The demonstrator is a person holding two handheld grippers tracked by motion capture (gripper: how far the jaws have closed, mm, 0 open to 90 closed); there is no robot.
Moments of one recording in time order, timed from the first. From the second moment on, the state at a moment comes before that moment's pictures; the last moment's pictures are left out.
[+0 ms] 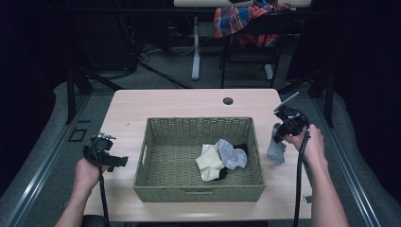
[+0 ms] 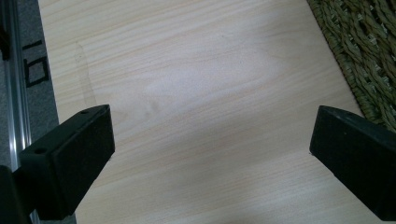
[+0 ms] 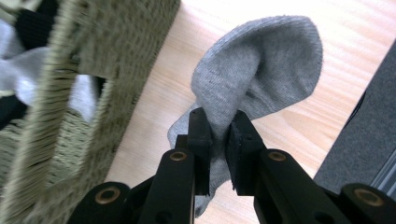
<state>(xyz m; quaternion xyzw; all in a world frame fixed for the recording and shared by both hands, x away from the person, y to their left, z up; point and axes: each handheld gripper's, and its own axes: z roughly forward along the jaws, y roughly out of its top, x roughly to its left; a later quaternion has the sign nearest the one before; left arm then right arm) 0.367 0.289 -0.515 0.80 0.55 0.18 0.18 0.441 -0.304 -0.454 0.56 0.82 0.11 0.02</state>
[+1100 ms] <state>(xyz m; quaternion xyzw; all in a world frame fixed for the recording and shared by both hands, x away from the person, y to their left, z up) 0.367 0.287 -0.515 0.79 0.55 0.18 0.18 0.430 -0.296 -0.419 0.54 0.82 0.16 0.06</state>
